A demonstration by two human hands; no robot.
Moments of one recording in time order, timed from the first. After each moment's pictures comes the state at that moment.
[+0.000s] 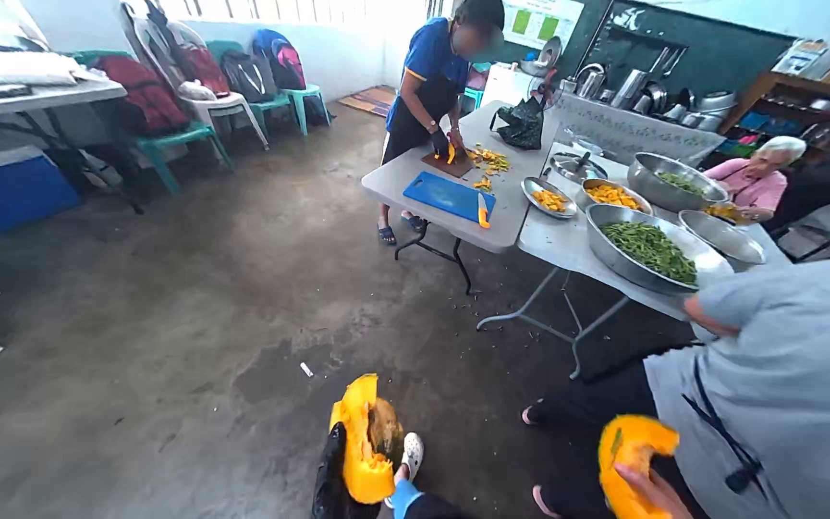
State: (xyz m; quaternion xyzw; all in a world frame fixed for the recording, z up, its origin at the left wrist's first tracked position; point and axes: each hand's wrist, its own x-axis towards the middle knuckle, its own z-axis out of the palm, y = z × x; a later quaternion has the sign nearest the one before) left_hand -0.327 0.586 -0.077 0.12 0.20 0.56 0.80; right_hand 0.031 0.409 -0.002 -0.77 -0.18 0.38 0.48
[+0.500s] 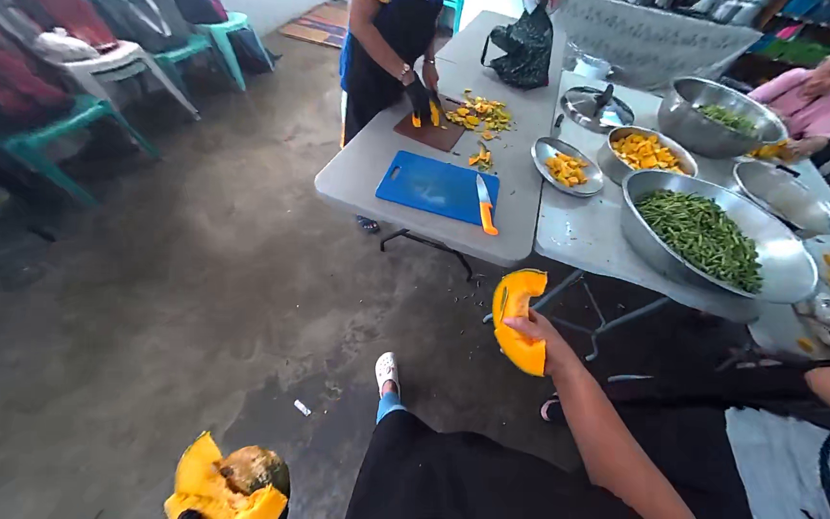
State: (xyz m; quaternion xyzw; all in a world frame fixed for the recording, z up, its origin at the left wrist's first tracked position) left_hand -0.339 0.870 -0.109 0.13 0.18 0.72 0.66; right_hand 0.097 0.875 0.008 -0.66 -0.23 0.50 0.51
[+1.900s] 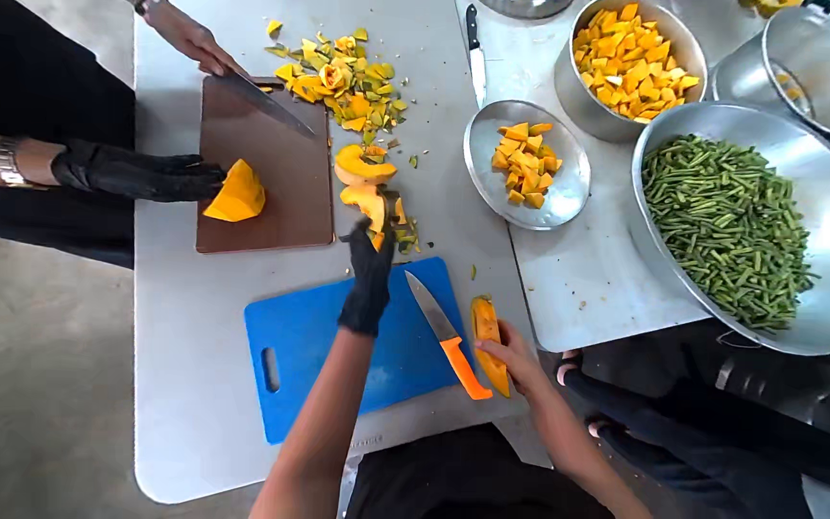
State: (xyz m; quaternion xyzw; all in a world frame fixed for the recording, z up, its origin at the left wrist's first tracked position) left_hand 0.334 1.504 -0.084 0.76 0.34 0.10 0.55; right_hand 0.374 1.233 -0.060 -0.75 0.05 0.43 0.49
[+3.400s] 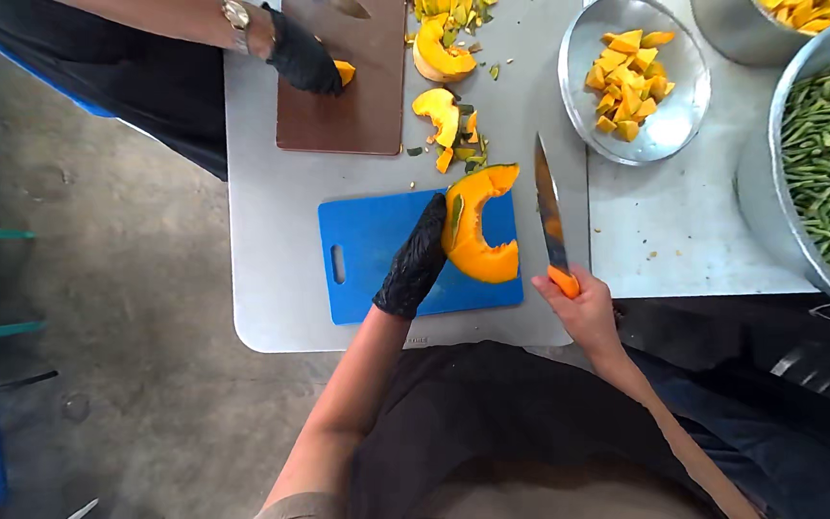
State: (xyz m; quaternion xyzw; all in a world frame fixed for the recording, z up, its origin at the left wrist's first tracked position) left_hand 0.229 1.456 -0.035 0.60 0.28 0.11 0.74; right_hand 0.328 1.230 -0.003 -0.84 -0.24 0.23 0.44
